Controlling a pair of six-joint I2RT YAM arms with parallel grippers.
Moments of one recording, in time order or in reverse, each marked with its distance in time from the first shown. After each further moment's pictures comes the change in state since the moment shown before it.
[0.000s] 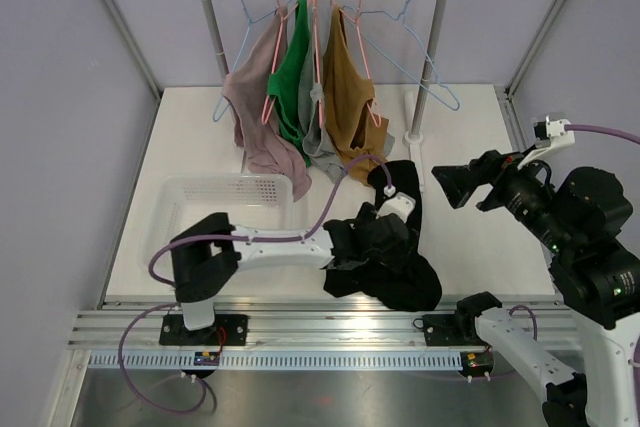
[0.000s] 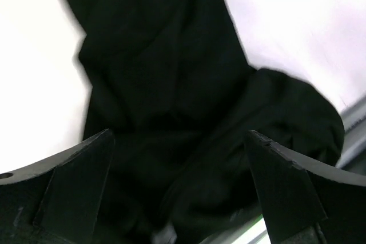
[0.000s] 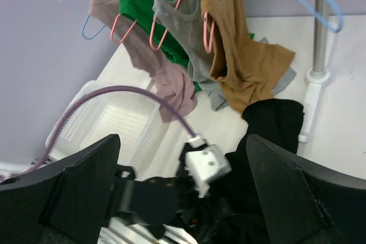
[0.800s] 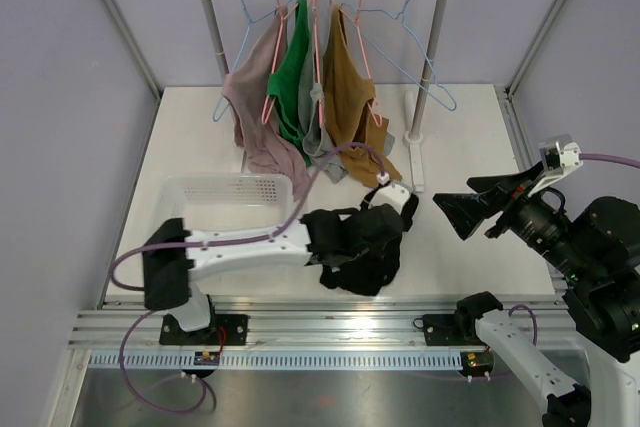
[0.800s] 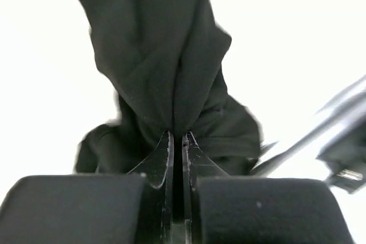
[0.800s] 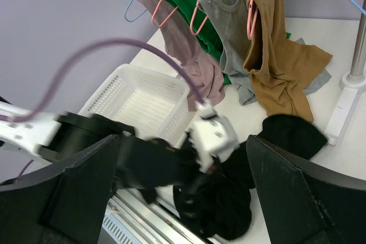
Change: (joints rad) left arm -0.024 -0.029 0.127 -0.240 -0.021 -0.003; right arm 0.000 -0.105 -0.025 -0.036 -0.157 0.002
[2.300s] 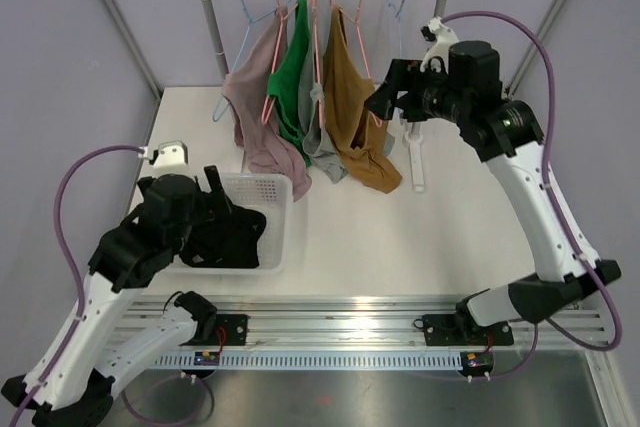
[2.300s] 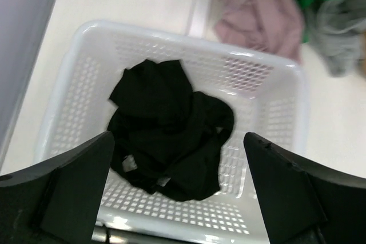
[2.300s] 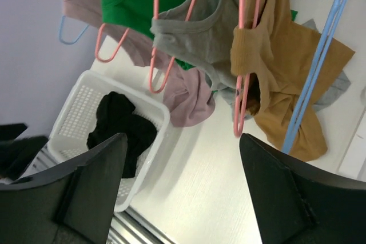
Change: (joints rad) left arm 0.742 -0.996 -0.258 -0.512 -0.195 0.048; right arm 0.073 0.750 0.362 0.111 0.047 0.022
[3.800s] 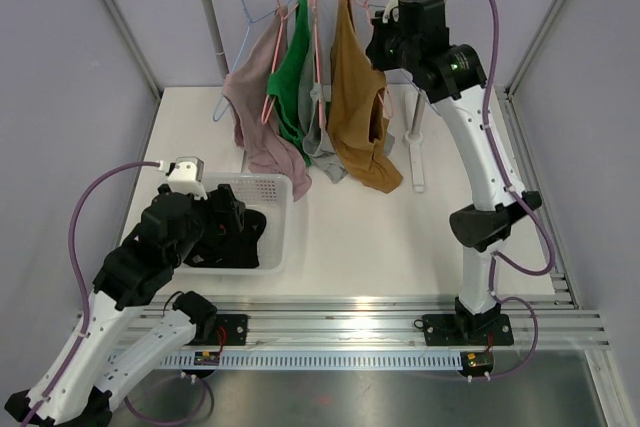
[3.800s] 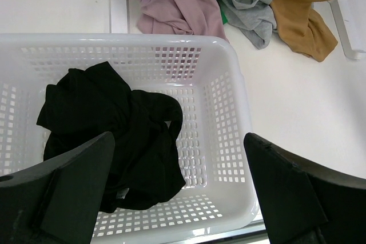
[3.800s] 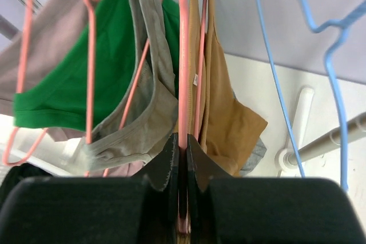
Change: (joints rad) left arm 0.001 -0.192 -0.199 0.206 0.297 0.109; right arm 0.079 0.618 0.784 -0.169 0.362 -0.220
